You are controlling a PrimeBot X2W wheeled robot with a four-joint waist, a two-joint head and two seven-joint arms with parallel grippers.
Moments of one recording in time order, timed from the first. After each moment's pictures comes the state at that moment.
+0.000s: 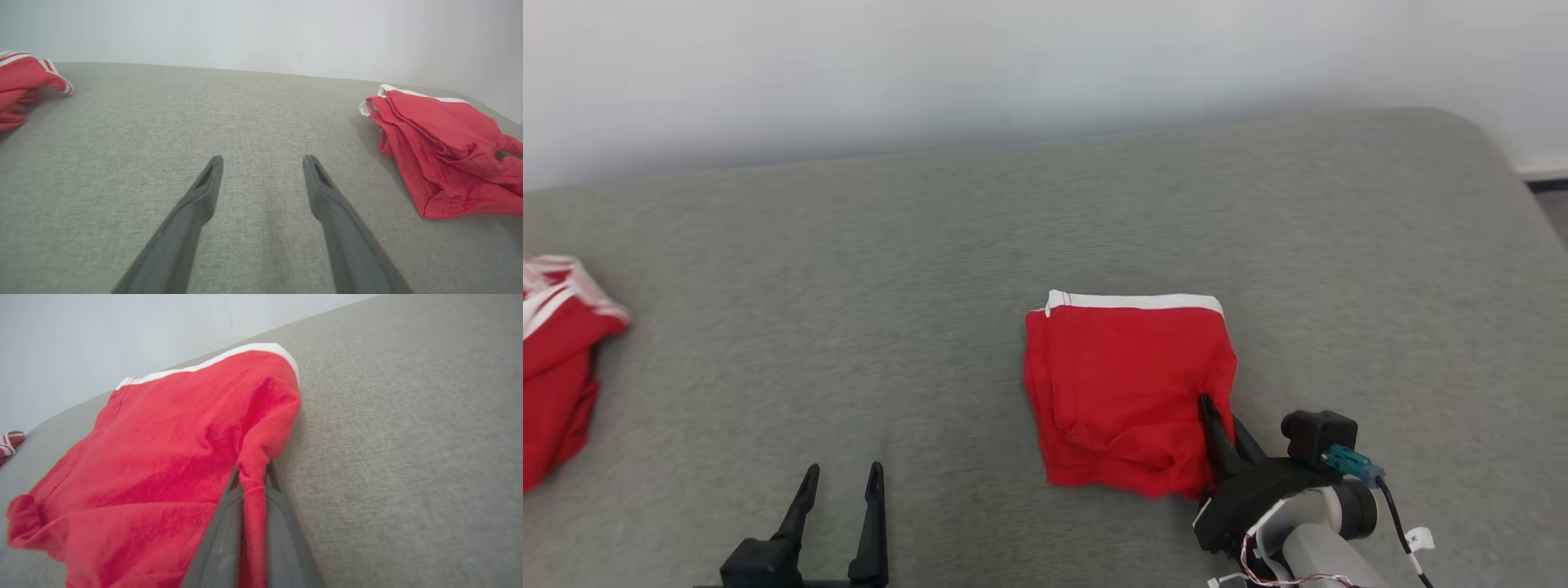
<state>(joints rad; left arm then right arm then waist) -0.07 0.05 -0.09 0.32 -0.20 -0.09 -0.26 -0.44 -0.05 0.22 0.85 0.42 0.13 -0.26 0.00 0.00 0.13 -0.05</state>
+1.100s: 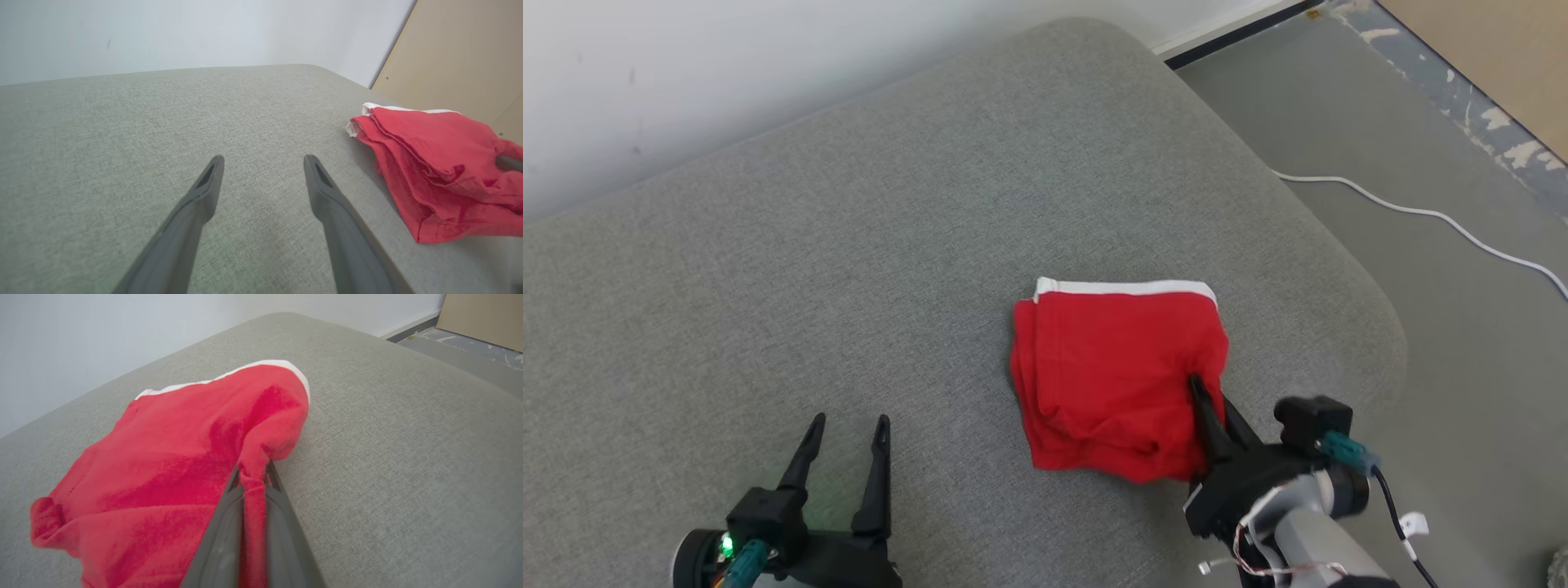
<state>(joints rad) -0.18 0.05 -0.09 0.37 -0.16 -0.12 -0.26 -0.43 -0.05 0.23 0.78 0.42 0.13 -0.26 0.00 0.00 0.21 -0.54</state>
